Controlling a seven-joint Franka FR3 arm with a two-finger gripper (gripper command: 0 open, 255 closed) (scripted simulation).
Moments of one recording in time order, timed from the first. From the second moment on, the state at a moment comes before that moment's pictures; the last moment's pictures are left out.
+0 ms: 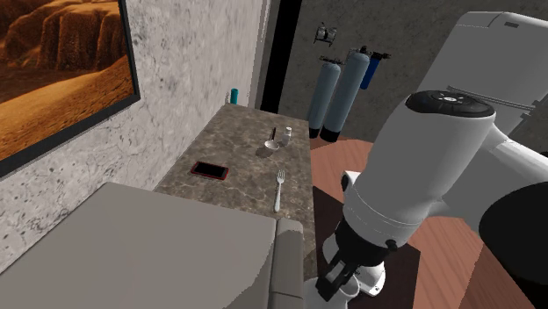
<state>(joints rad) 0.34 -1.26 0.82 -2.60 0.82 1.48 0.93</state>
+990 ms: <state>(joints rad) 0.36 -1.27 0.86 -2.65 0.86 1.52 0.93</state>
